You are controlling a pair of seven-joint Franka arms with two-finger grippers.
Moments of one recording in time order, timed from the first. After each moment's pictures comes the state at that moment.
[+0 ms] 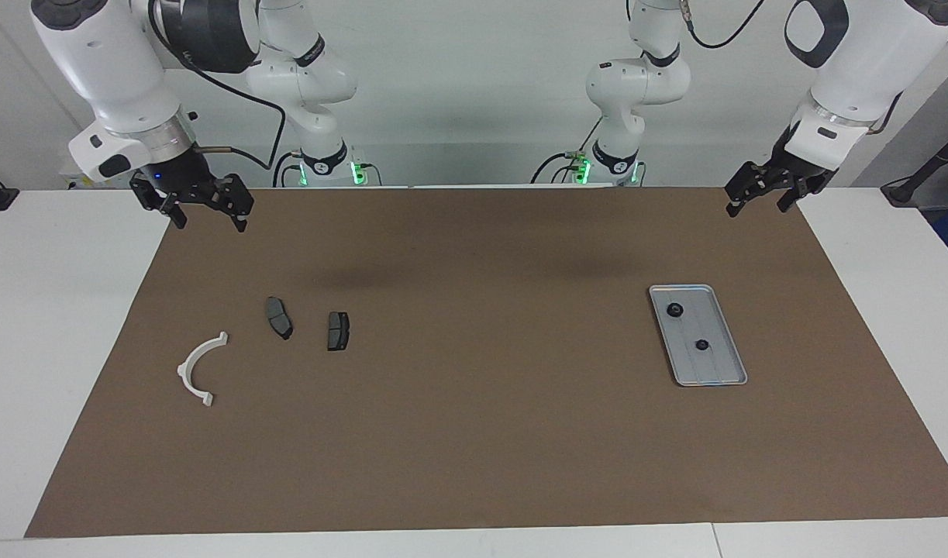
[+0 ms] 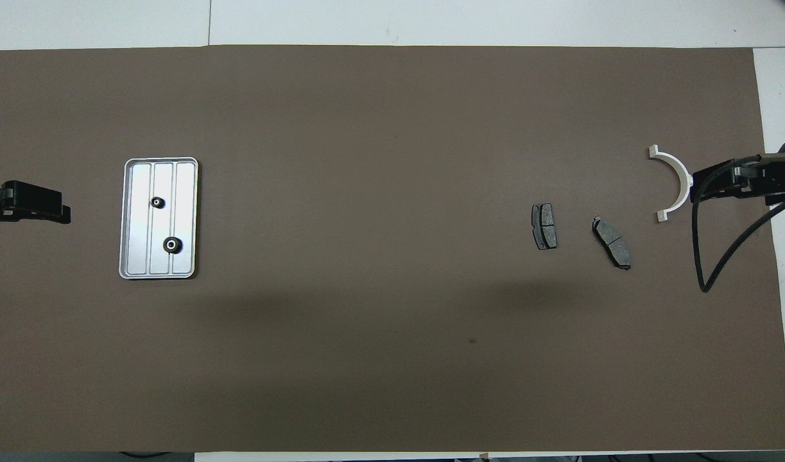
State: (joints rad) left arm 0.00 -0.06 0.01 -1.68 -0.02 1.59 -0.04; right arm 0.06 0.00 -0.09 -1.63 -0.03 1.60 0.05
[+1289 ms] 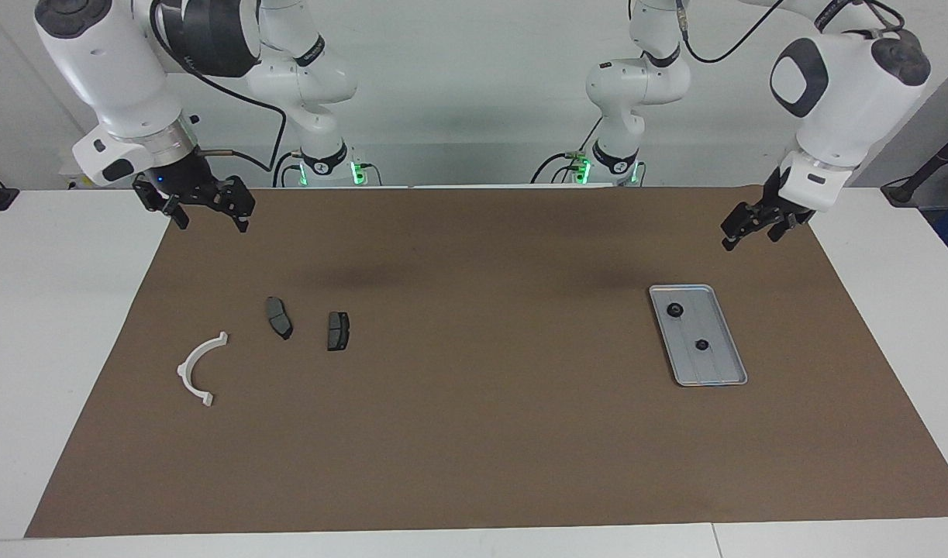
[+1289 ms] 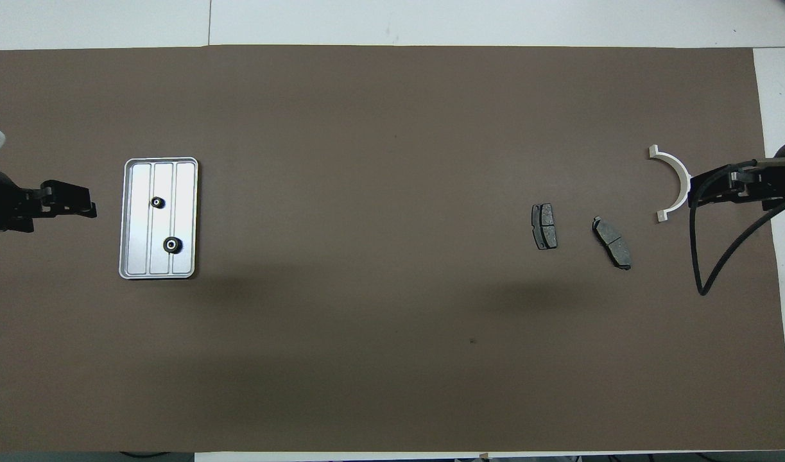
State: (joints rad) left arm -0.01 -0.03 0.03 -1.89 -0.02 1.85 -0.11; right arm 0.06 -0.01 -0.09 -1.65 -0.03 1.60 0.05
